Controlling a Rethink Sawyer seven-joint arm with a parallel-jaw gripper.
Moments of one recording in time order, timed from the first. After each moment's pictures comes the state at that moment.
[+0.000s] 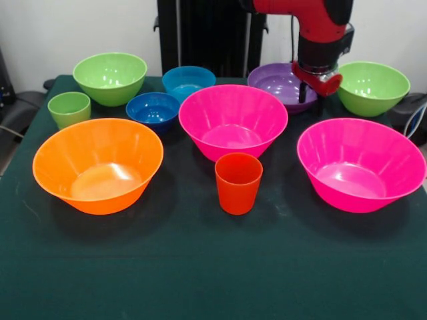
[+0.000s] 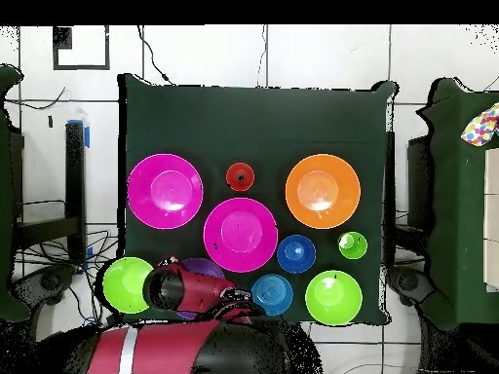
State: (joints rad) arm -0.03 -0.43 0.10 2.15 0.23 -0.05 2.60
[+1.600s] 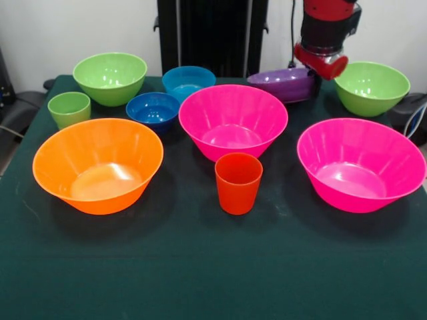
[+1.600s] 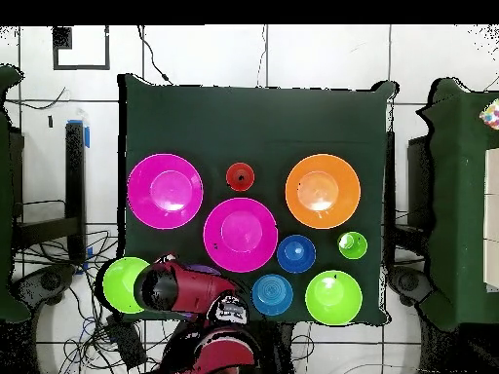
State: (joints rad) arm 0.04 -0.58 0.03 2.15 0.23 0.10 2.60
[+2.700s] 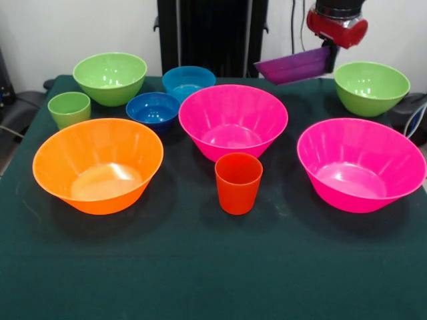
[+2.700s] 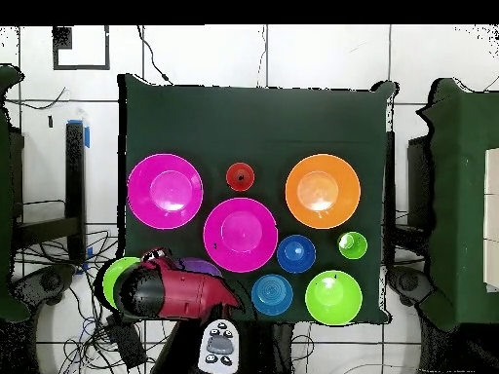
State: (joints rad) arm 0.09 -0.77 -0.02 2.15 0.23 0.24 2.60
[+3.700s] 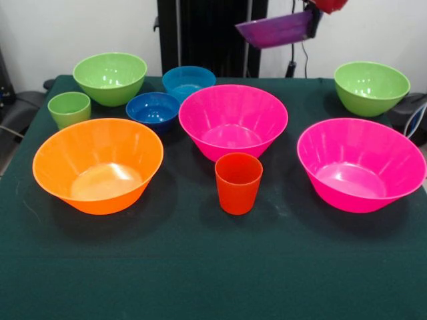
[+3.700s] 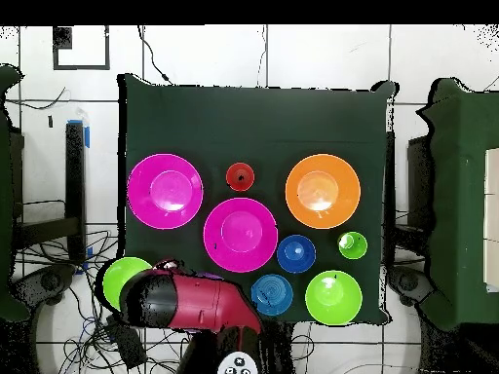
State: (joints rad) arm 0.05 -0.93 -0.09 2.15 0.12 0.51 2.60
